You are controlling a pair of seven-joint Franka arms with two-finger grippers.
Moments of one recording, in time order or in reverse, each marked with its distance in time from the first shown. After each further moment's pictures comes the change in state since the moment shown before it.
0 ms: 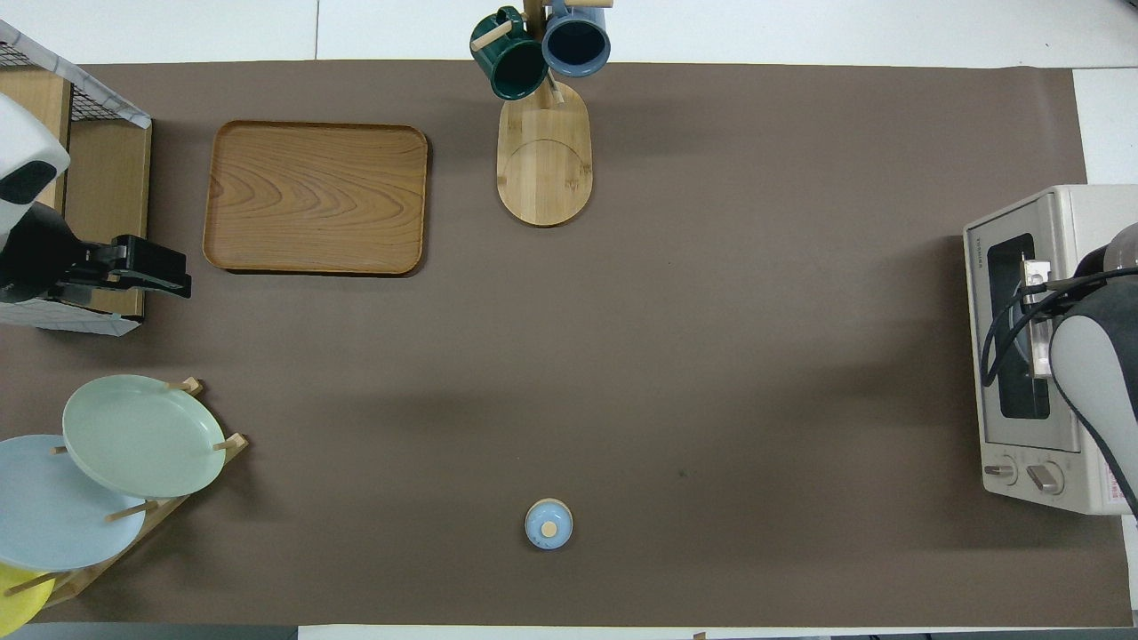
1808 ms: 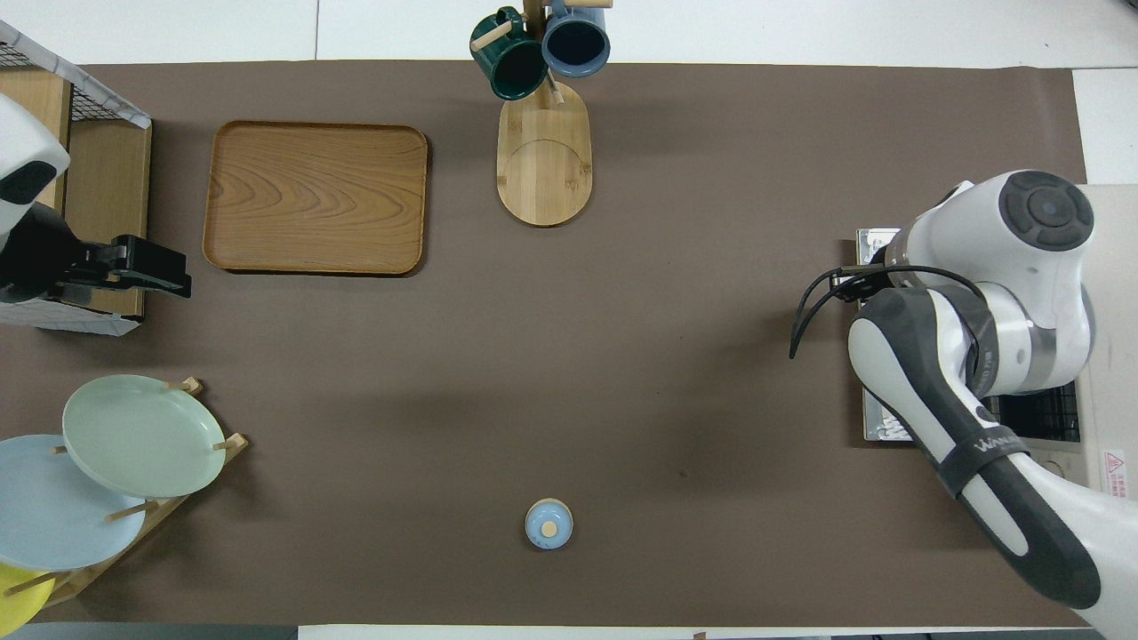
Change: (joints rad) left arm 0.000 0.000 0.000 0.000 0.000 0.000 0.000; right arm 0.197 0.177 0.003 -0.038 0.150 0.208 0.216
